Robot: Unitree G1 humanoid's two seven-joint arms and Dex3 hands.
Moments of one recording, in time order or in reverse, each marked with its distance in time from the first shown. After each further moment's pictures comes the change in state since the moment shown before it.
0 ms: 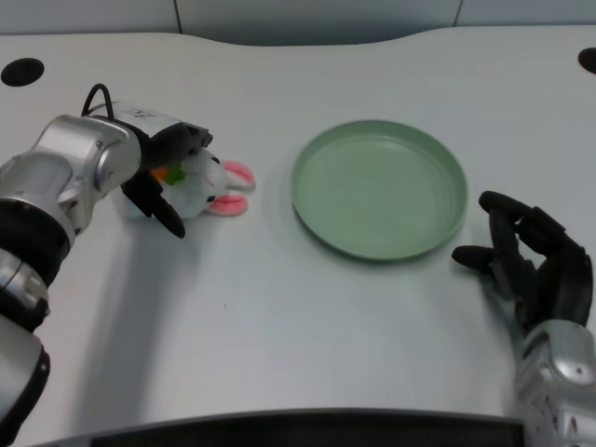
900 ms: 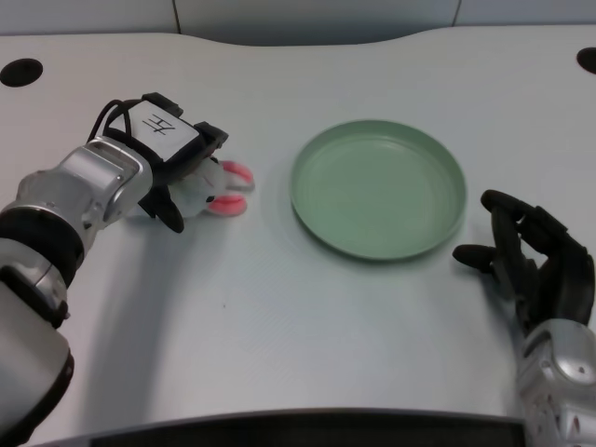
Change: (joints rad) left arm -0.042 -0.047 -0.139 0.206 0.111 -0.076 0.428; right arm 0.006 0.001 0.002 -0.024 0.015 0.019 -0.003
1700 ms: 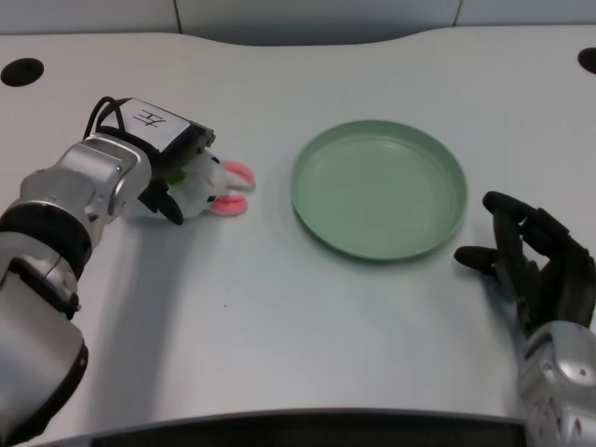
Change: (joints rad) left arm -0.023 -0.038 0.034 0.069 -0.074 0.045 -0.030; right arm 0.011 0.000 0.001 -0.013 0.004 0.003 -0.002
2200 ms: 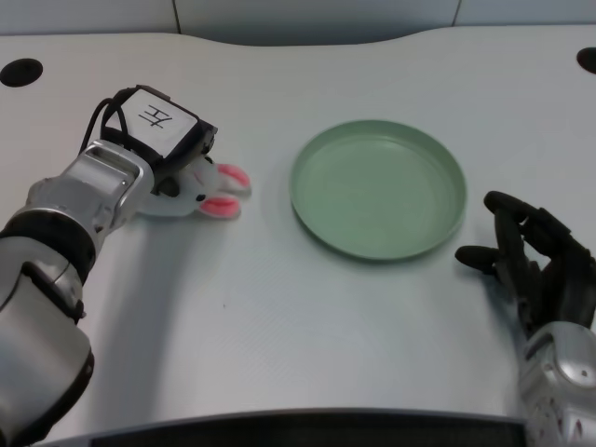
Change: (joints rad) left arm 0.002 -0.011 -0.067 0.052 0.062 -0.003 0.286; right arm 0.003 0.001 -0.003 -0.007 0.005 0.000 0.003
